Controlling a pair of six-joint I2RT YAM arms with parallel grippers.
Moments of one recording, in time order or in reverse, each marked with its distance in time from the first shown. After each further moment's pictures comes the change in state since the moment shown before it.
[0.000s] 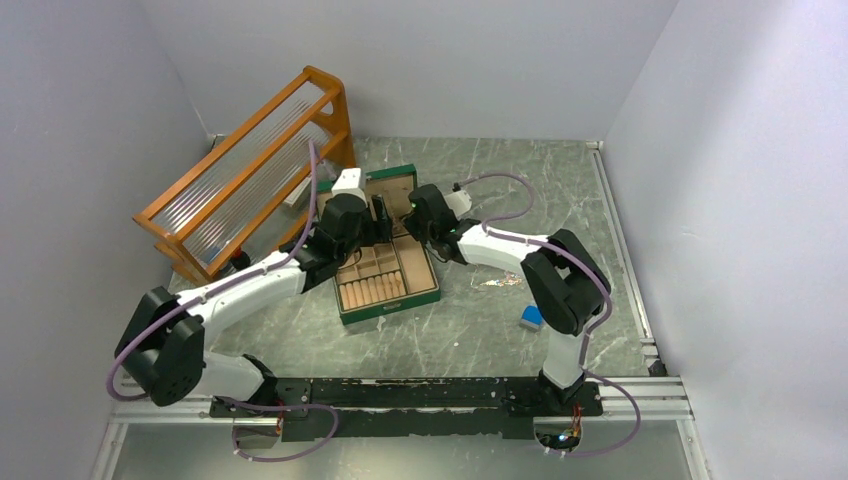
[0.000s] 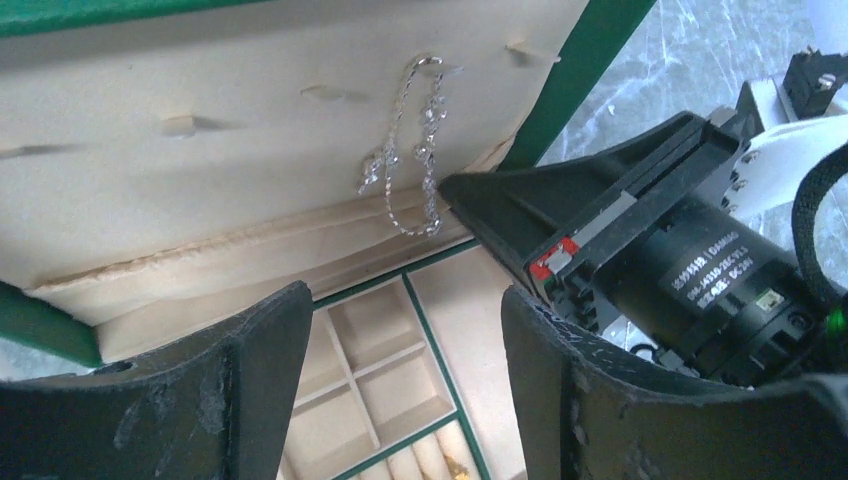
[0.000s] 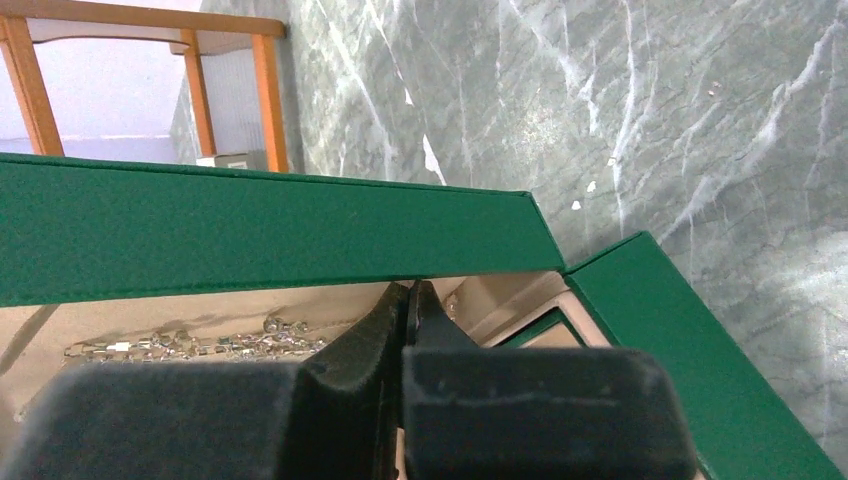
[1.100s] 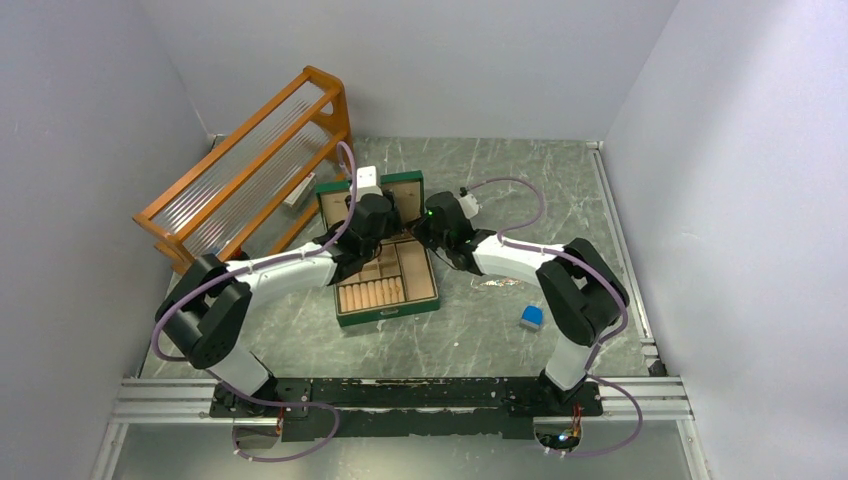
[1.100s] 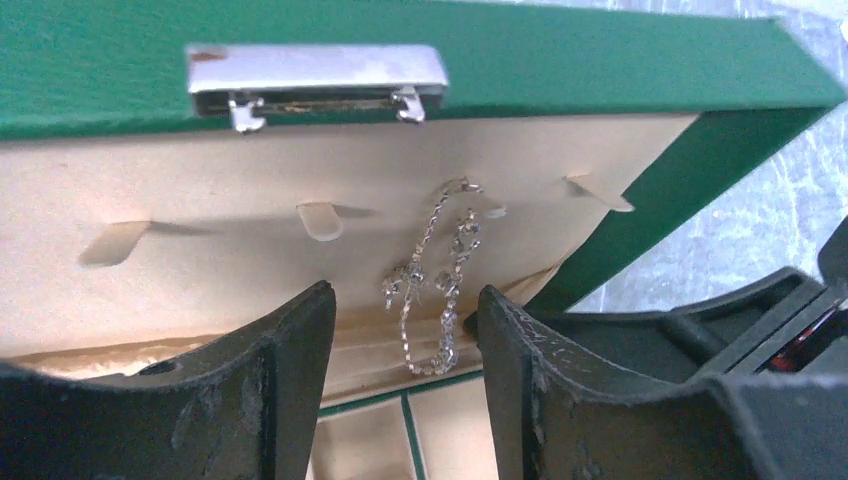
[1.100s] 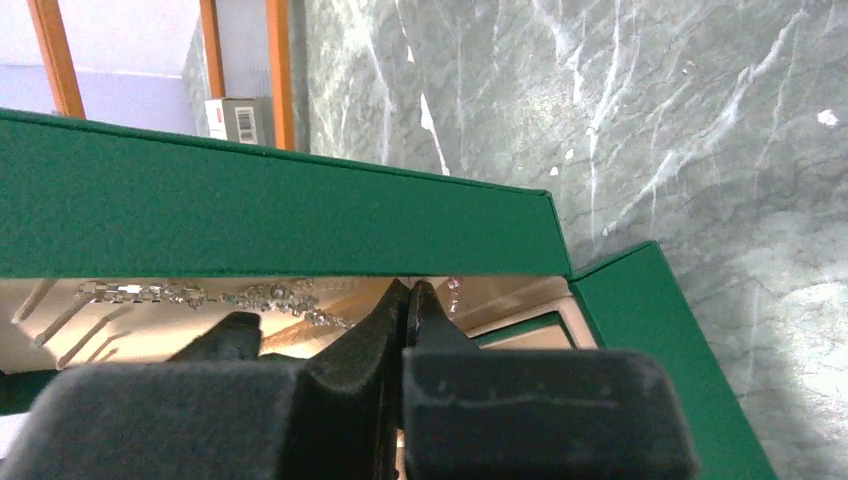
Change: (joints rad) left arm -0.057 0.240 0.056 0.221 -0.203 -0.026; right arm -0.031 -0.111 -0.174 0.146 -0.123 -0.078
